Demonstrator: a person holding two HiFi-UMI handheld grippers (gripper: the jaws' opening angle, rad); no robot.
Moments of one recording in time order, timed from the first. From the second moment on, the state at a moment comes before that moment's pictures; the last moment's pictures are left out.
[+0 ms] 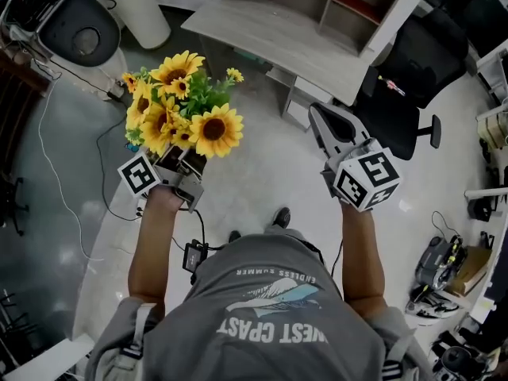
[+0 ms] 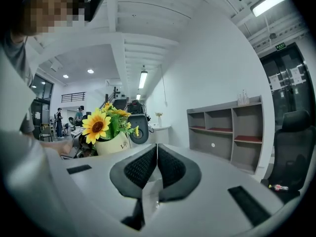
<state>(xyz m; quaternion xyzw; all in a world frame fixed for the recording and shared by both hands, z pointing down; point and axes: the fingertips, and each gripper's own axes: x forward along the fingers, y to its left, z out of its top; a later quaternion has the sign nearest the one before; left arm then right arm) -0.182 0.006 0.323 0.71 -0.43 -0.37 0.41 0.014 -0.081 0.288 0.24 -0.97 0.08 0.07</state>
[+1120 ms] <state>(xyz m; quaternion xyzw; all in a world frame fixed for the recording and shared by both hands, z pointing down) -0.171 0.012 0.309 0.71 -0.44 -0.36 0.41 0.036 -0.068 0.298 0.25 -0.96 0.11 0.08</state>
